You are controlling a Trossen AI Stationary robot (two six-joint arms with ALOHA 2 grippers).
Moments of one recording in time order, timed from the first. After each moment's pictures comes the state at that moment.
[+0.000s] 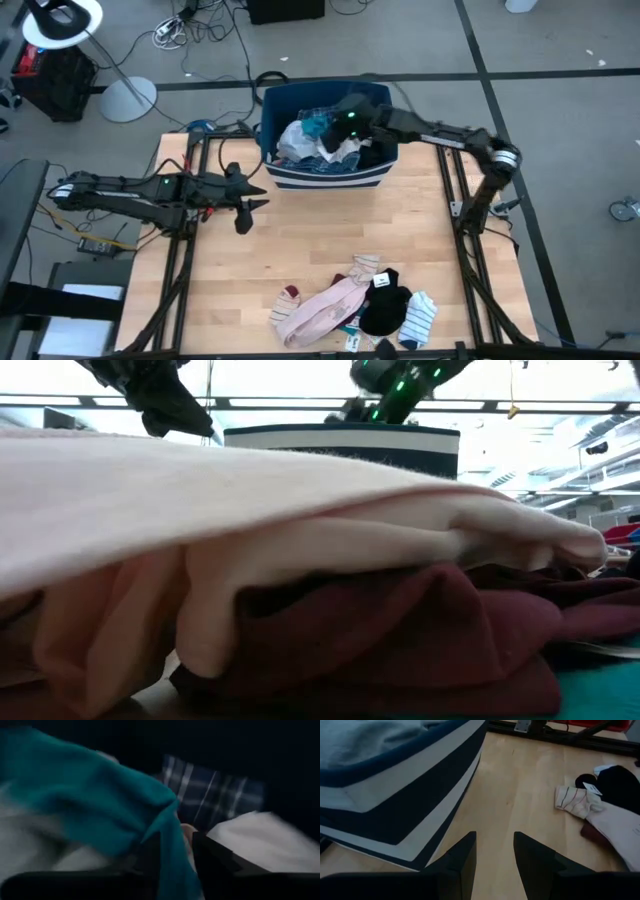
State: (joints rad) left arm -0.04 0.82 0.73 -0.44 -0.28 -0.23; right arm -0.43 1.73 1.53 -0.48 0.25 0.31
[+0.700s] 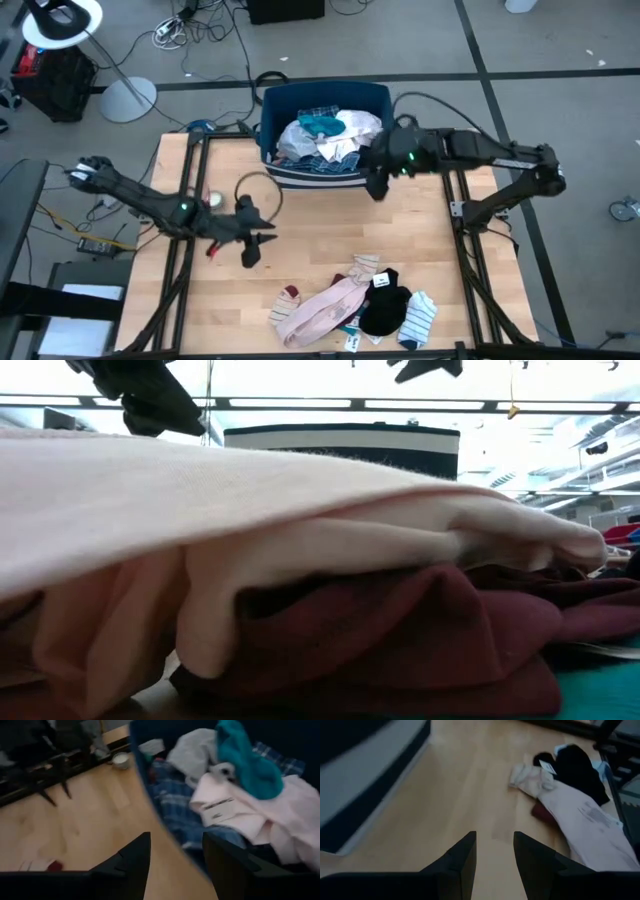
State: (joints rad) left arm -0.38 1.01 0.73 -0.35 -0.41 -0.51; right arm -0.05 1.33 1.54 -0.88 0.28 0.35
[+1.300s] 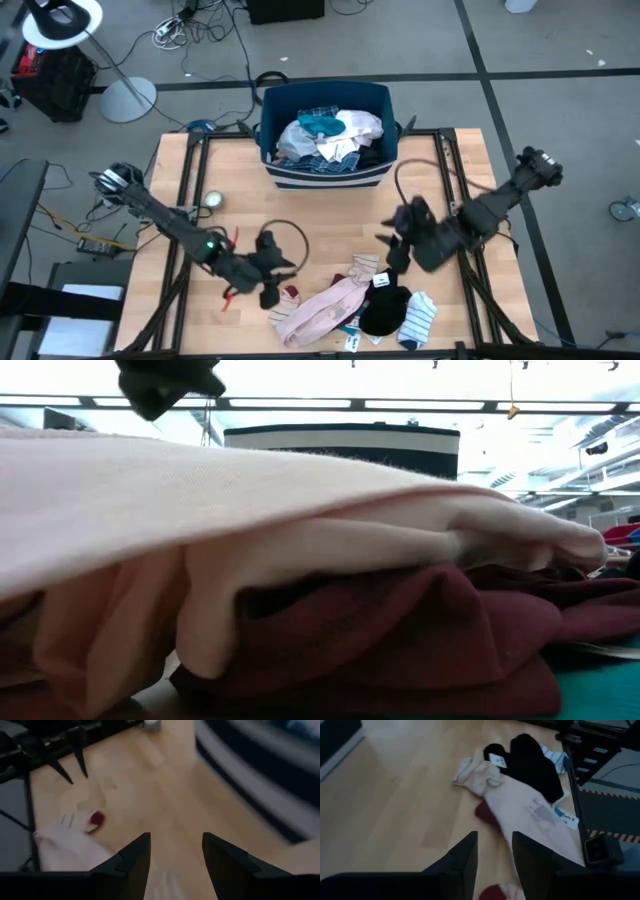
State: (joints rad) left arm -0.59 1.41 0.95 -0.23 -0.50 -0.63; right arm 0.59 1.32 1.37 -1.01 0.69 0.92
